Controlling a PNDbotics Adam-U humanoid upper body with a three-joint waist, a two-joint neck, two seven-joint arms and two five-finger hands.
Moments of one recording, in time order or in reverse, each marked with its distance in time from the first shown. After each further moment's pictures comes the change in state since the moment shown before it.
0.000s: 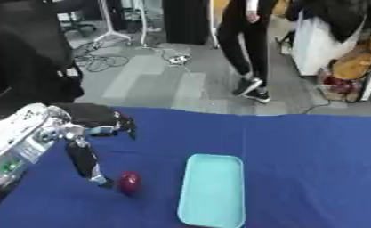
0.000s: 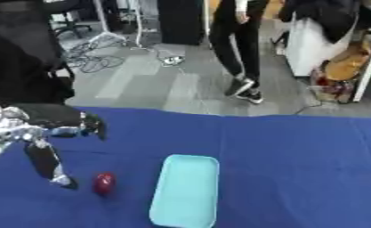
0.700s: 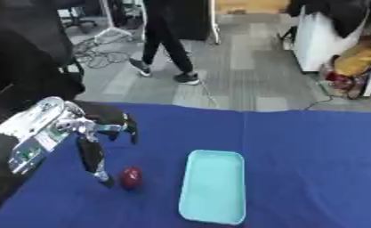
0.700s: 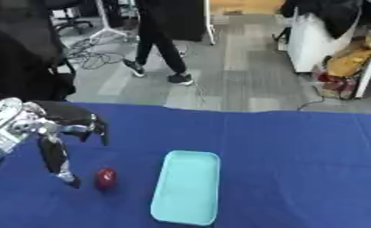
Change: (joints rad) left arm -0.056 -0.034 -0.059 0.104 0.044 -0.067 -0.057; right arm -0.008 0.000 0.006 0.000 -0.008 0.012 0.008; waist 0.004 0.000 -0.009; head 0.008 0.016
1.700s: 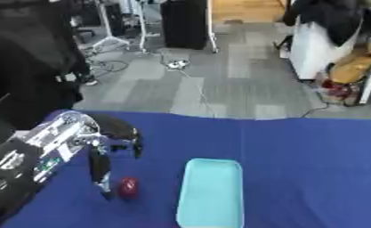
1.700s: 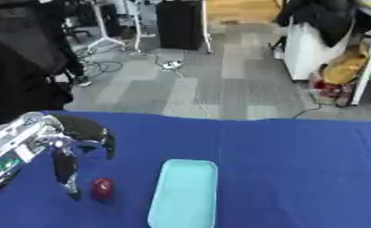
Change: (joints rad) left arm -0.072 -0.099 -0.054 0.214 -0.260 -0.142 0.124; right arm -0.010 0.001 0.000 0.000 -0.009 0.005 -0.013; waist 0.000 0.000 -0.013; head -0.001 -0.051
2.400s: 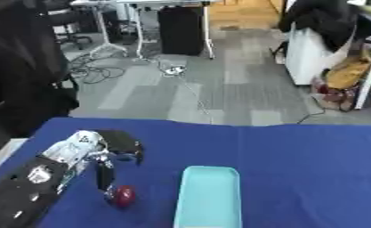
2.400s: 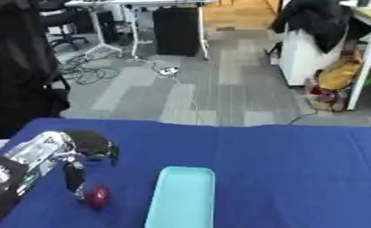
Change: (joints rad) left arm -0.021 -0.105 0.031 0.216 -0.171 -0.082 0.163; right arm -0.018 0.001 0.000 0.000 -0.014 0.005 -0.008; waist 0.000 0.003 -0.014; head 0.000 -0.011
